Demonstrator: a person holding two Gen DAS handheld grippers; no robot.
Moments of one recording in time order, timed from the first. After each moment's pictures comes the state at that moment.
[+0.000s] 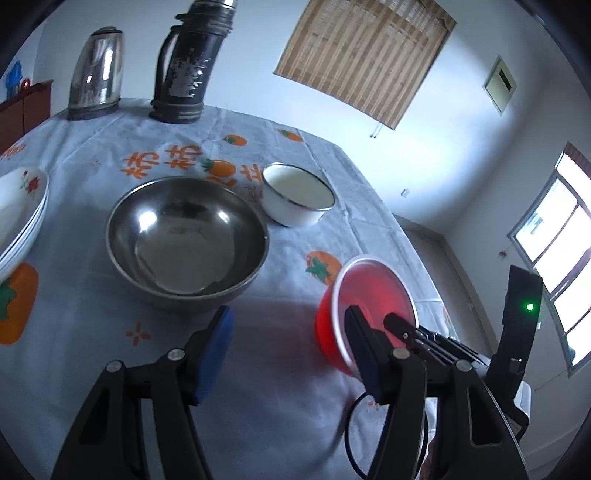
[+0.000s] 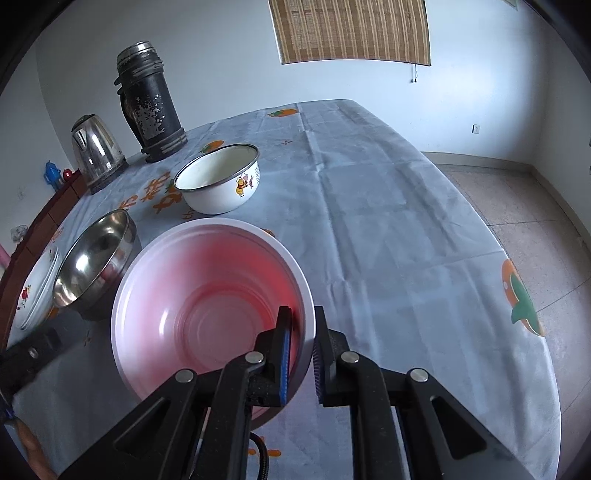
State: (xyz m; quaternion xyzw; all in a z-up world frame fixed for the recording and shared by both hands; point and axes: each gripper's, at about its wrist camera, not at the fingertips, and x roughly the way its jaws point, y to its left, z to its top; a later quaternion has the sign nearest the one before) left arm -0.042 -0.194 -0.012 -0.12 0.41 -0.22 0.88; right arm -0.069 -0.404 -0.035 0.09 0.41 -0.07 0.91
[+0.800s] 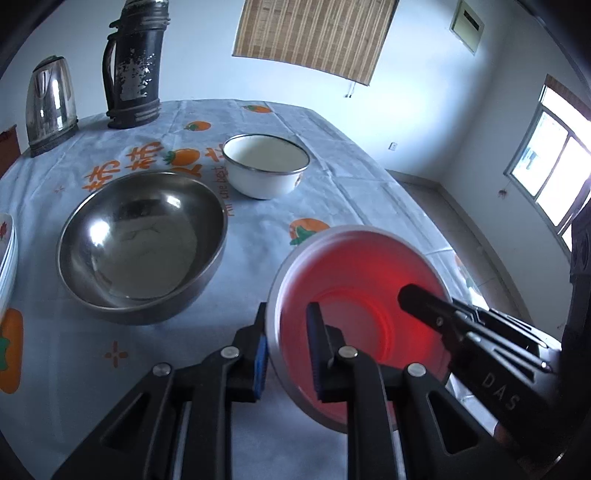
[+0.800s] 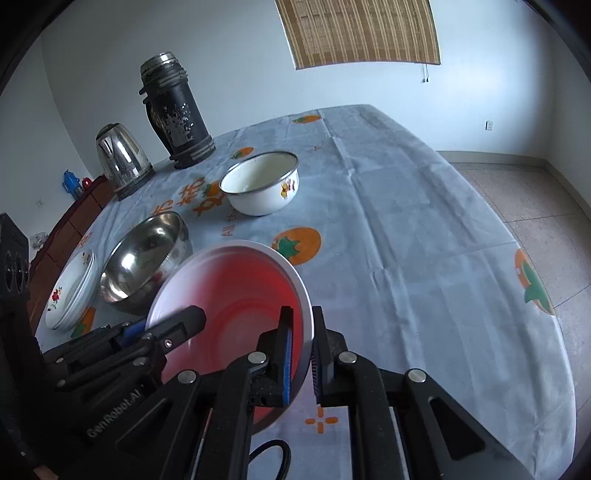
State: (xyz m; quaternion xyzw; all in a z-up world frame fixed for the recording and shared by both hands) left arm -0.034 -0.221 -0.027 -0.02 0.43 -0.26 0.86; right arm -0.094 -0.375 -0.010 0.13 0.39 -0.04 0.91
